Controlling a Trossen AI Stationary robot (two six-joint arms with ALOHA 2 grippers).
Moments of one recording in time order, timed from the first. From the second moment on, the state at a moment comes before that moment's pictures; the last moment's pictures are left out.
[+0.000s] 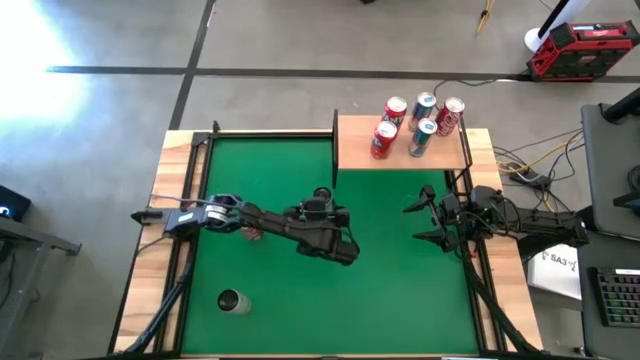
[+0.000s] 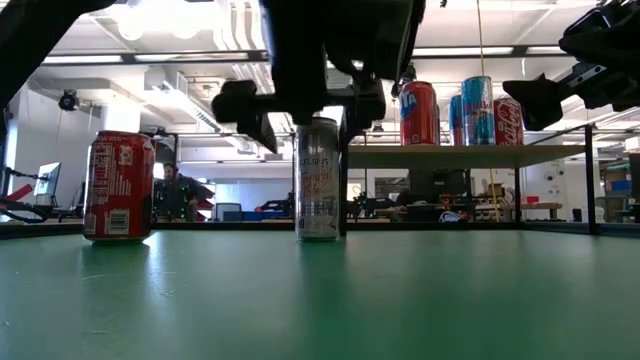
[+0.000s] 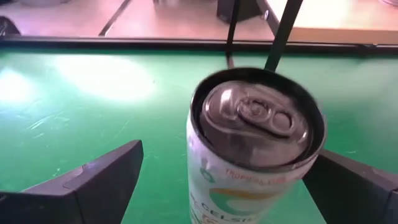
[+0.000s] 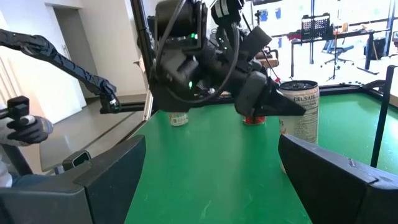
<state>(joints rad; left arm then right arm) -0.20 2.31 1.96 -1.46 -1.05 -1.96 -0.15 0.05 0.01 0.06 -0.39 0.16</state>
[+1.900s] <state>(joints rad) -0.22 2.30 2.36 -1.43 -1.15 -1.43 -0.15 0.05 0.01 0.06 -0.39 0.16</state>
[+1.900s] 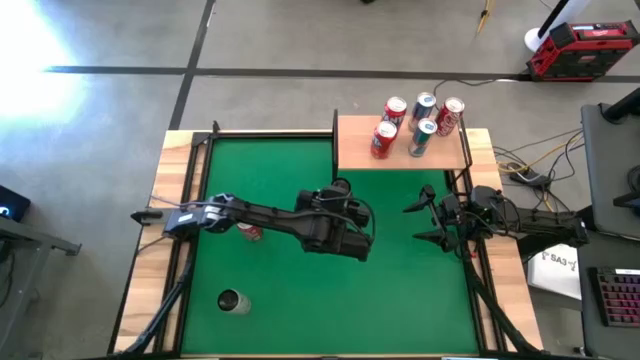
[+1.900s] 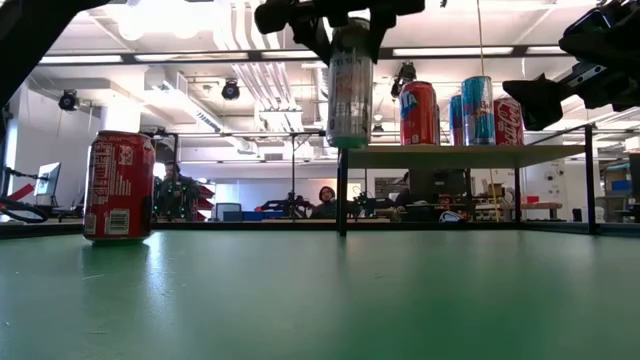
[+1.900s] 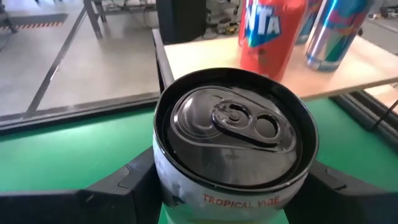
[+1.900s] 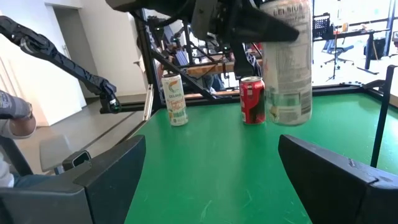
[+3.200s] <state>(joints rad) 0.12 2.26 2.36 -0.72 -0.95 -0.60 -0.15 0.05 0.01 0.06 -0.39 0.16</state>
